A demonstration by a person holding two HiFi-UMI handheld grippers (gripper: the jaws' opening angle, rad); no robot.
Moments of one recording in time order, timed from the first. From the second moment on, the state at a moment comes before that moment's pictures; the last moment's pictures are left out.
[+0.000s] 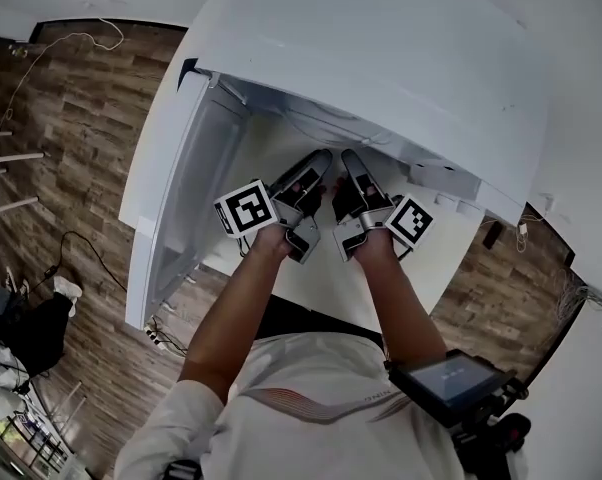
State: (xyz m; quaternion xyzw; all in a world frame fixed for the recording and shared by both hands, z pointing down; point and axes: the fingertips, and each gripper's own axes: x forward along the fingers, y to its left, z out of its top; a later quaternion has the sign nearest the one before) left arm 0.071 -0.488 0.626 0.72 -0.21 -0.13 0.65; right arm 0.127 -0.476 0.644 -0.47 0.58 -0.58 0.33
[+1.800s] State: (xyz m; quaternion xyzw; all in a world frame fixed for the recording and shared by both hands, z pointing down) left arm 0.072 -0.528 0.640 0.69 -0.15 -0.20 0.68; right arm 0.117 -0.509 0.649 -0.42 0.57 -0.58 0.39
